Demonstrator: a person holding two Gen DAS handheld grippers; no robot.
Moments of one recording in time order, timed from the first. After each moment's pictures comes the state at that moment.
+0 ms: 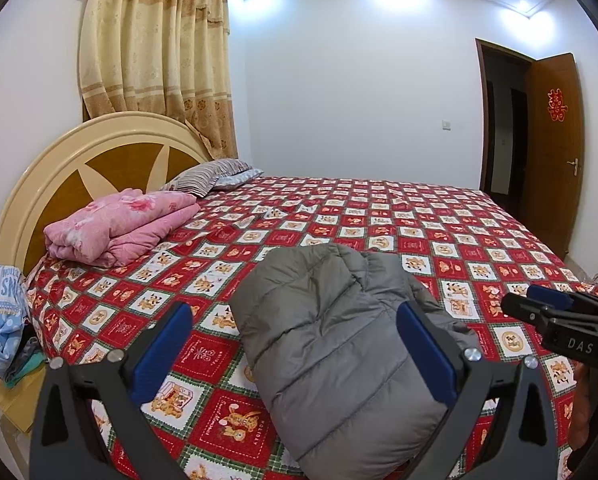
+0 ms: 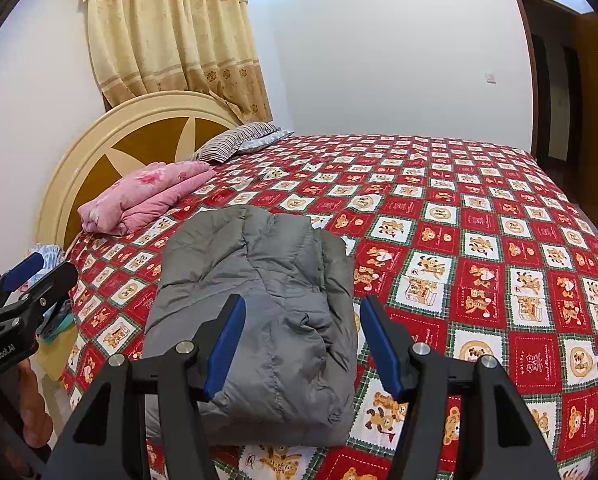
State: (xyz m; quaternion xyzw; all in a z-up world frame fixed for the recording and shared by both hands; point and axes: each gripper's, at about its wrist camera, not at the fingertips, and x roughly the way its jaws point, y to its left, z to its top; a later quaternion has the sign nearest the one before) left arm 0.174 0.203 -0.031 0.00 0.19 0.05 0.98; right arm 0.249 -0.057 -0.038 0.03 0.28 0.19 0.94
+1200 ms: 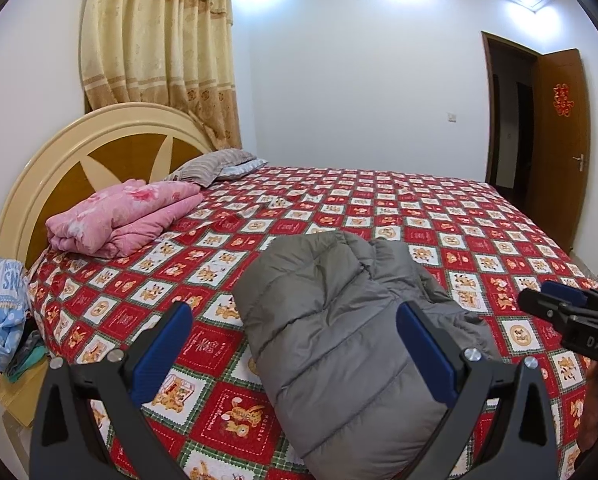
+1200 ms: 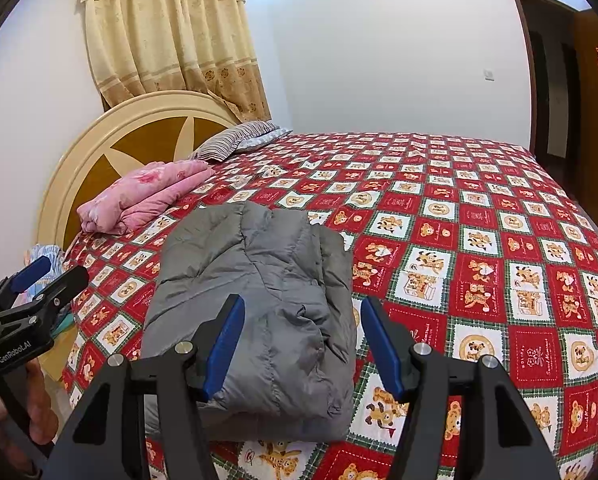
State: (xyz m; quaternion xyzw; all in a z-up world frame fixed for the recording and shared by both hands) left arm 0.175 0.214 -0.045 0.00 0.21 0.06 0.98; right arm 0.247 -0.059 -0.044 0.03 0.28 0.18 0.94
